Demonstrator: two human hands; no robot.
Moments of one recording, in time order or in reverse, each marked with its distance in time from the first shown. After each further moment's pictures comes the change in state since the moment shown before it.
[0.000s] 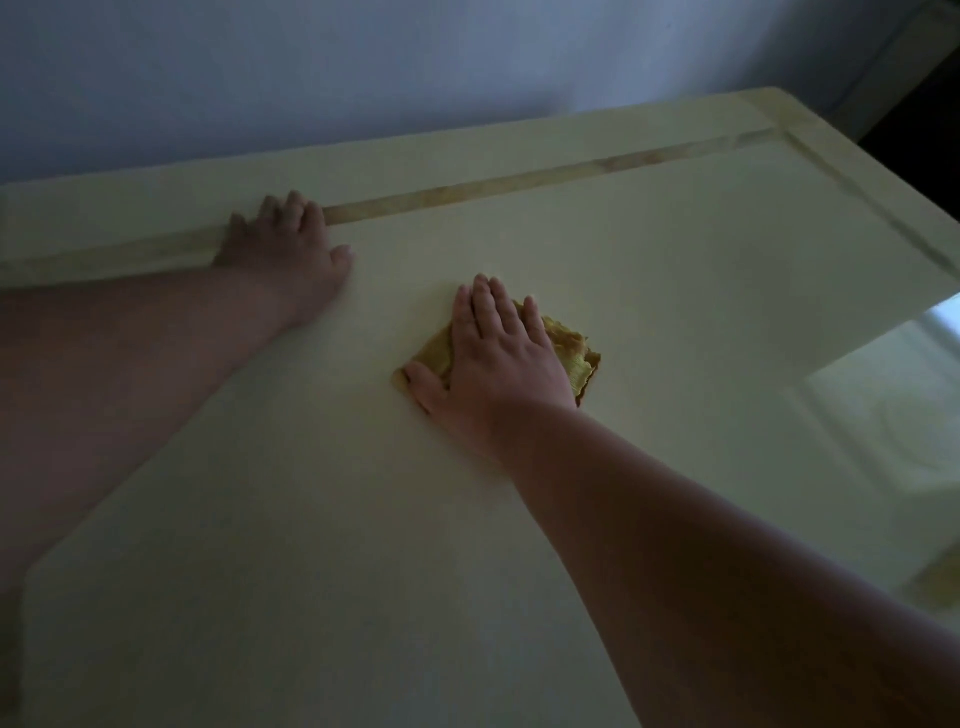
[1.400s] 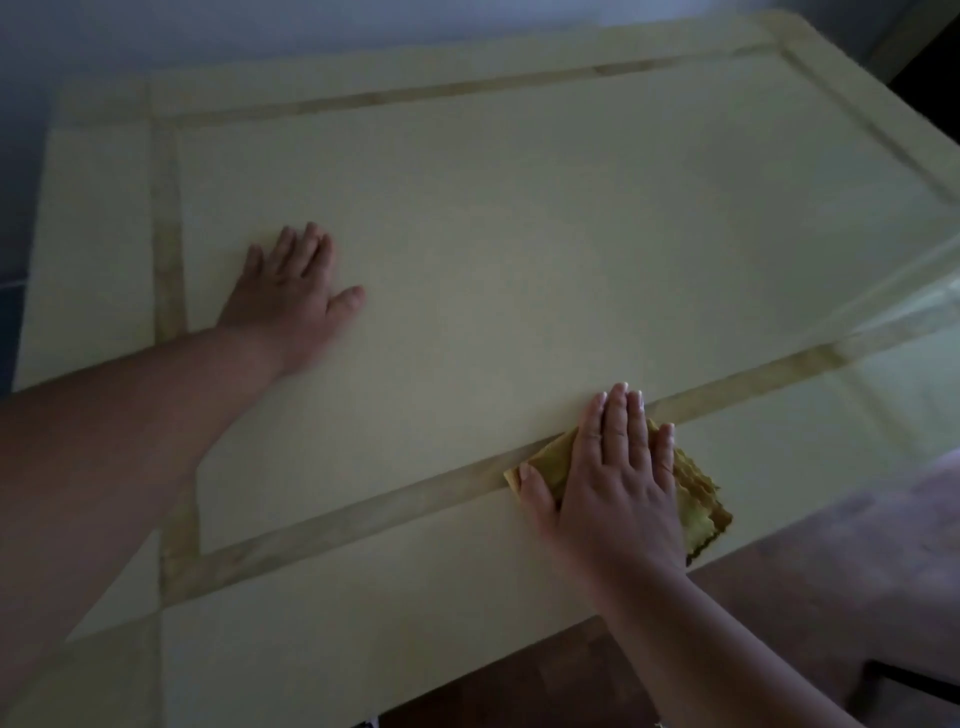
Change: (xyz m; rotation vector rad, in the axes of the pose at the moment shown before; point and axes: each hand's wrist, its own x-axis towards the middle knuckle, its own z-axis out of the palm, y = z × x) left_hand -0.284 0.003 0.044 -0.094 -0.030 0.010; right_hand -0.363 0.040 0.046 0.046 -0.063 0.211
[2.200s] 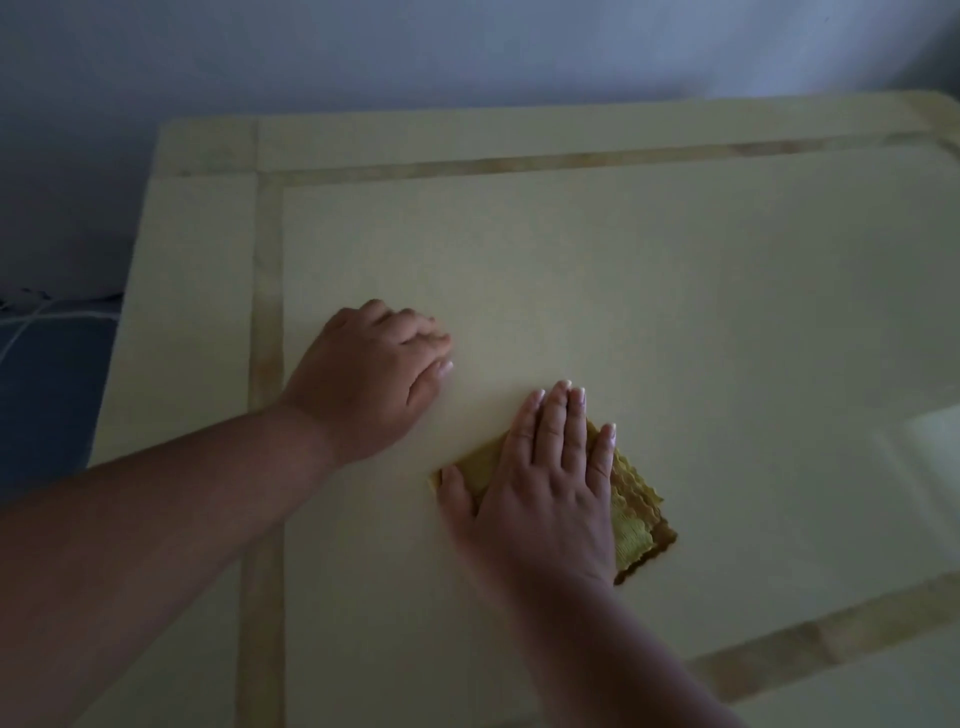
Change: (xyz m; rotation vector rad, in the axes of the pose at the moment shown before) left_hand 0.038 -0.055 -0.016 -0.106 0.340 0.356; right_hand 0.135 -0.198 -0.007 0.067 0.024 -0.124
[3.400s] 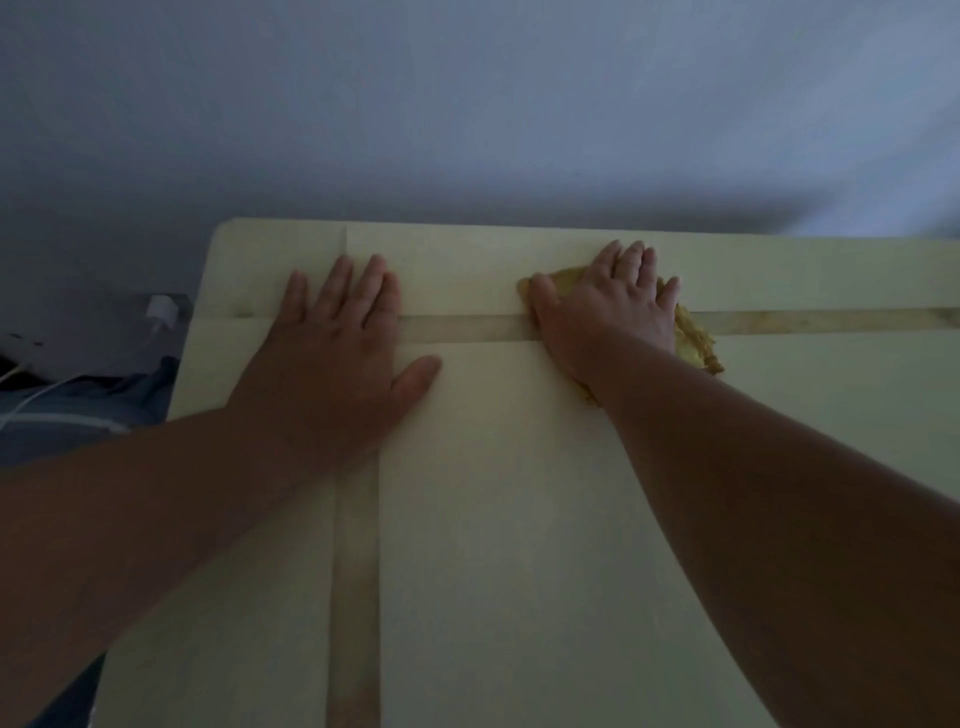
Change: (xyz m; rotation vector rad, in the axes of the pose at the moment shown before) left_hand 0.110 -0.240 0.021 0.197 -0.223 -0.378; right_hand 0.416 -0.117 -0.051 -0.078 0.079 0.132
